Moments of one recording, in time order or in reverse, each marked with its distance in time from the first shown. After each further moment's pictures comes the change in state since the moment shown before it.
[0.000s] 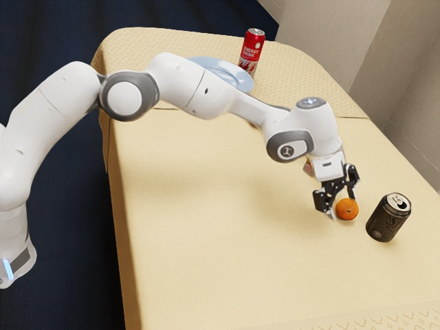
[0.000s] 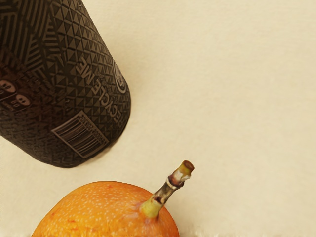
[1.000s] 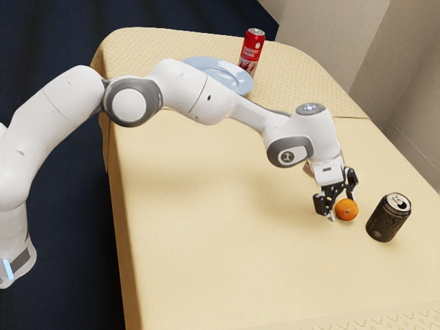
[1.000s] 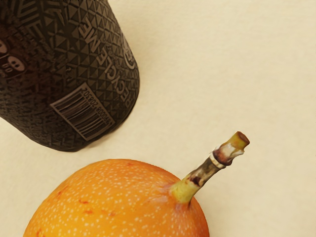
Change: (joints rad) arm -0.028 -0.042 0.036 0.036 0.002 0.024 -0.007
